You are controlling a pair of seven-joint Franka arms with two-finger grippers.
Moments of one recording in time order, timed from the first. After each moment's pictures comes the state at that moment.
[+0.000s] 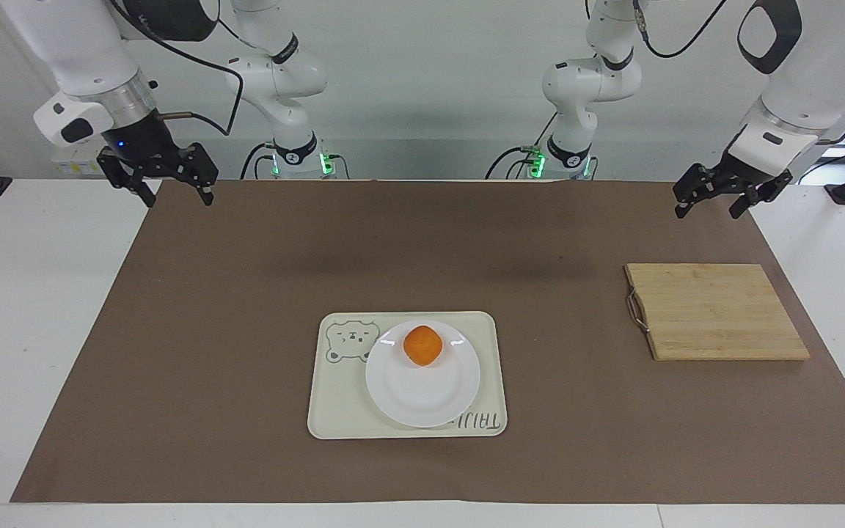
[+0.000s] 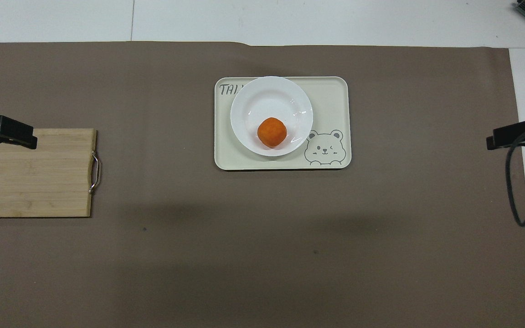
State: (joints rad) left arm 0.06 0.07 -0.09 -1.49 0.00 1.53 0.03; right arm 0.11 0.00 -0.16 -1.52 0.01 1.55 -0.05
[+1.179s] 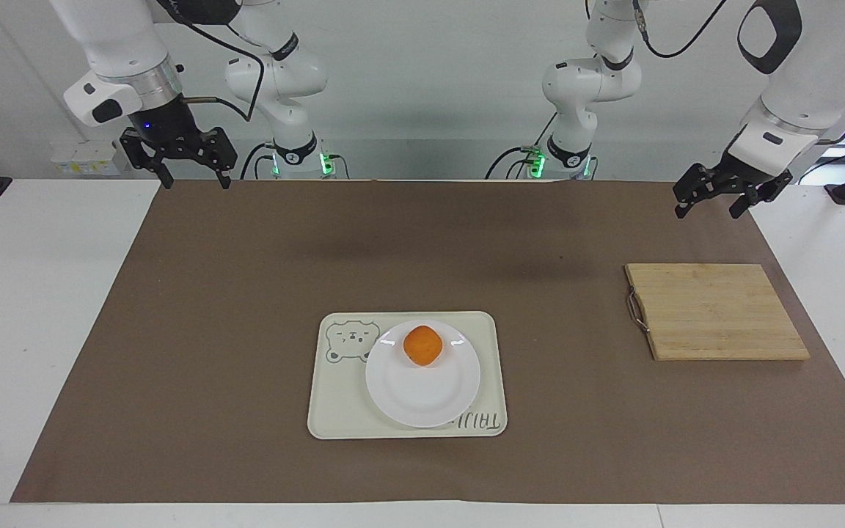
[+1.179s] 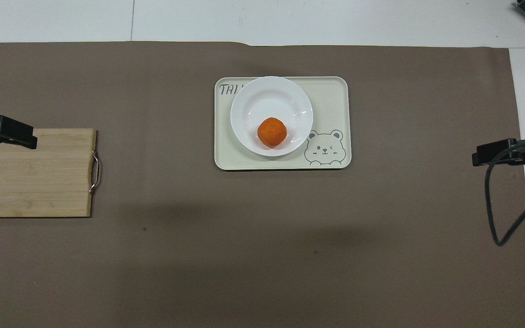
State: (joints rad) left arm 0.06 0.07 -0.09 -1.49 0.00 1.53 0.03; right arm 0.15 -0.07 -0.15 -1.61 0.00 1.55 0.03
